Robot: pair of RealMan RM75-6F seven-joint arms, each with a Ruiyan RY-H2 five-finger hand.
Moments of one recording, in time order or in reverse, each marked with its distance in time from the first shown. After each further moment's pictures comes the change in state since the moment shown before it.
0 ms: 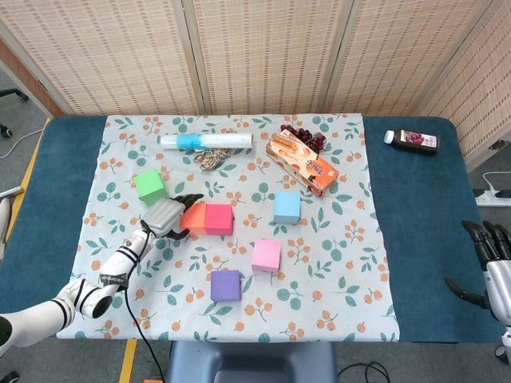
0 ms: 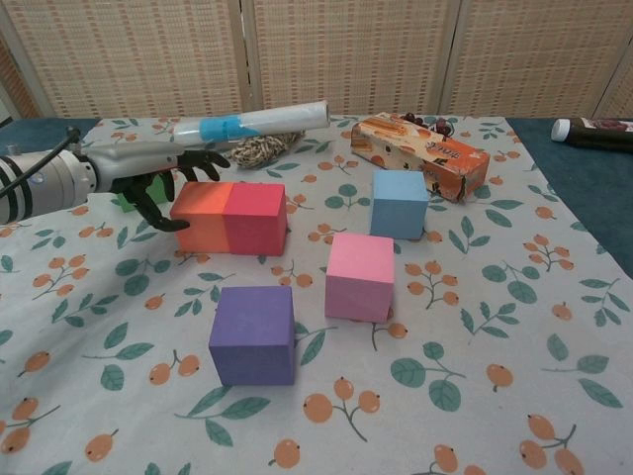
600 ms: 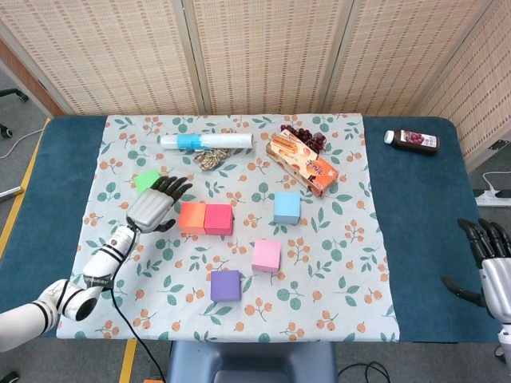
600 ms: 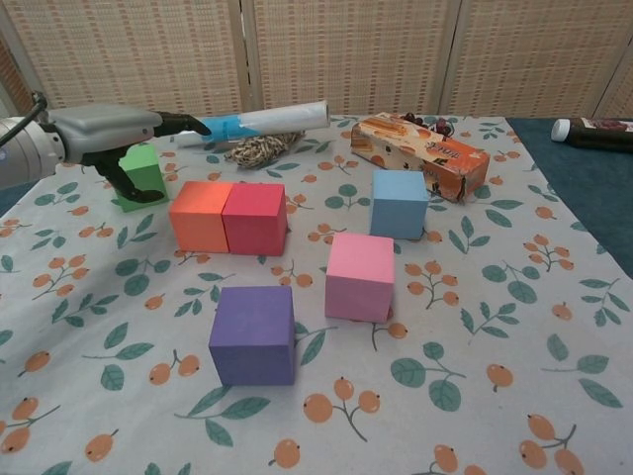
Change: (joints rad) left arm 0.024 0.078 0.001 -0.056 0.025 0.095 0.170; right arm 0.012 0.002 0.004 -0.019 -0.003 -0.014 -0.028
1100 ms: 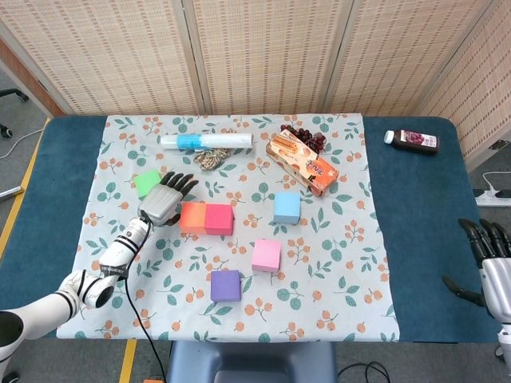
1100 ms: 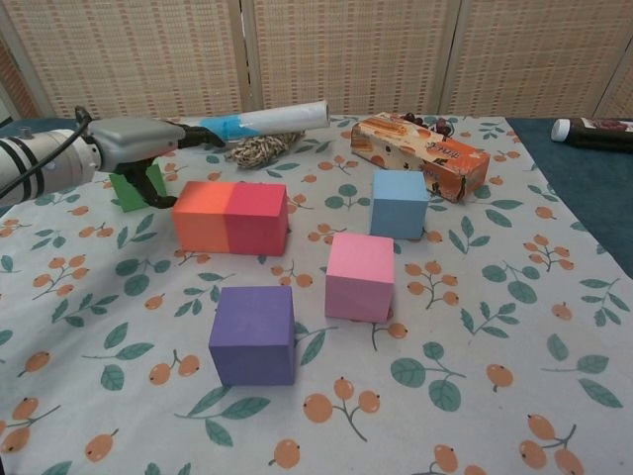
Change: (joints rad) left arm -0.061 -0.128 -0.009 0.196 -0.017 -0.075 -0.013; right arm -0.005 0.003 0.002 -0.017 0.017 0.001 -0.021
